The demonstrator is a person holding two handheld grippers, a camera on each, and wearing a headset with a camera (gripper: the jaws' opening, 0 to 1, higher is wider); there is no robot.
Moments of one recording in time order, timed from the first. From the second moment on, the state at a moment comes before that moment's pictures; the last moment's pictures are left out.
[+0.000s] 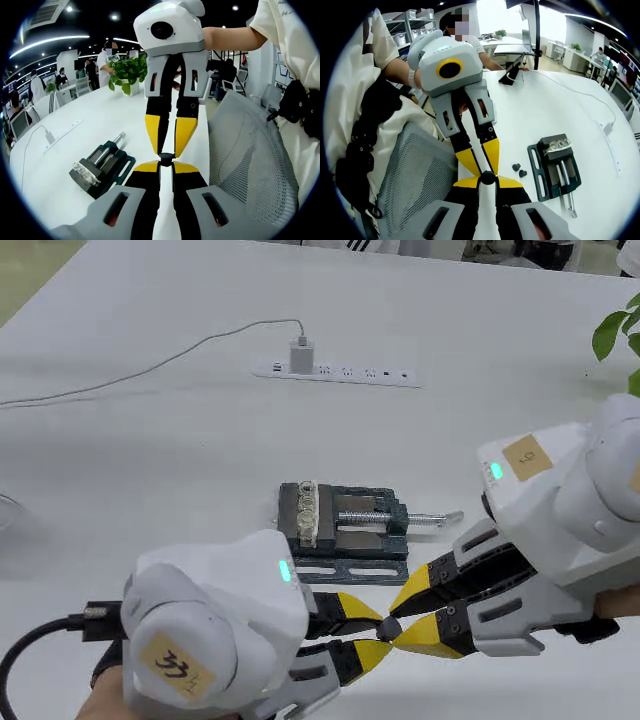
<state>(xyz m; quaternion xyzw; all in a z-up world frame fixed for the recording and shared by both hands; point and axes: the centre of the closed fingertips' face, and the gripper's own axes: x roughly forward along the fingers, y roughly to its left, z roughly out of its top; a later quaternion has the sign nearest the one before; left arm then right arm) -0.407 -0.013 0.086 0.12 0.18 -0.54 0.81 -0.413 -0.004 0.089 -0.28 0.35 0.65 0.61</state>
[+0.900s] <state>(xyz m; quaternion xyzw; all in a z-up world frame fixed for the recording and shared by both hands) -0.409 -0.016 0.078 0.10 0.20 -0.53 0.82 -0.419 -0.007 0.082 -0.28 0.38 0.65 0.60</state>
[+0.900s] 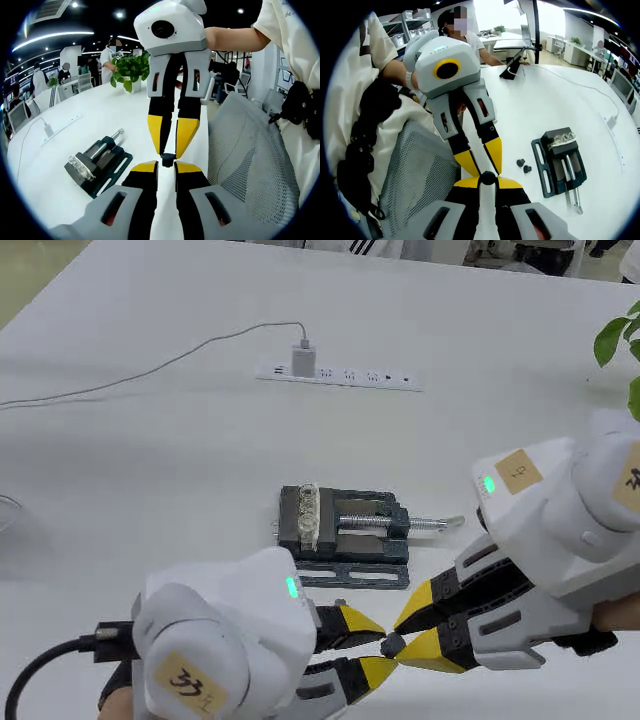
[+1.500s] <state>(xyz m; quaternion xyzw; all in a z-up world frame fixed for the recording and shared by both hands) -0.374 0.024 0.063 0.08 0.22 -0.45 0.86 -0.395 -0.012 0.078 -0.28 0.39 0.63 0.61</state>
